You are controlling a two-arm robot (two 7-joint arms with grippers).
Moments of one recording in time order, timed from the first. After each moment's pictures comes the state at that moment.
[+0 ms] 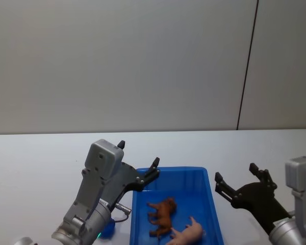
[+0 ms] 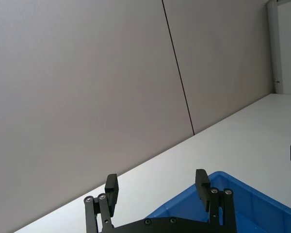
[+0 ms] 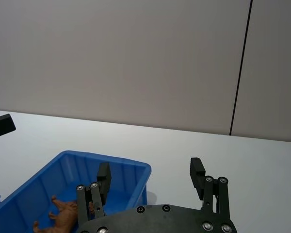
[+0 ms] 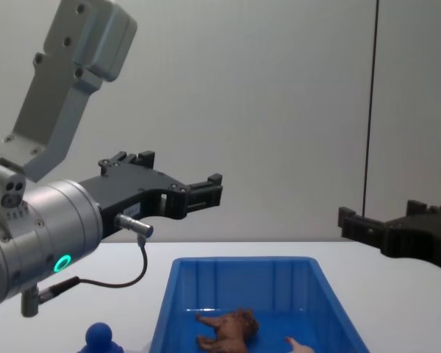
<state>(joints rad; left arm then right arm) -0.24 0.38 0.45 -1.63 -0.20 0.01 -0.01 0.04 0.20 -0.26 -1.65 0.23 0.03 0.08</state>
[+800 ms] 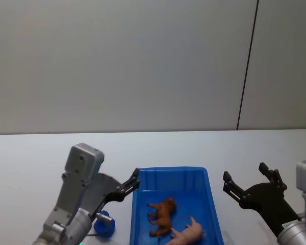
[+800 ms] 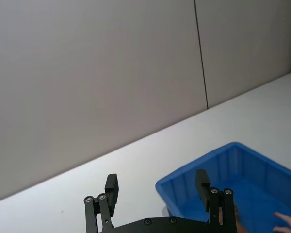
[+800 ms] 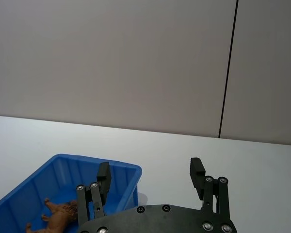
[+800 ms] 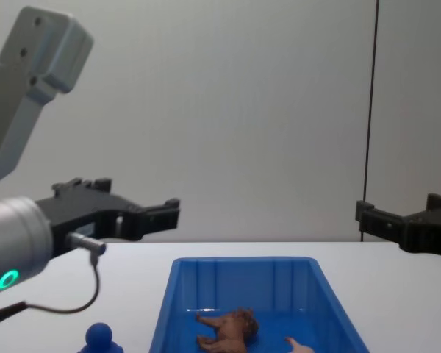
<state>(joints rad) -0.17 0.45 0.42 -1.71 -0.28 0.13 0.05 0.00 0.22 -0.25 -1.69 0.23 0.01 0.04</state>
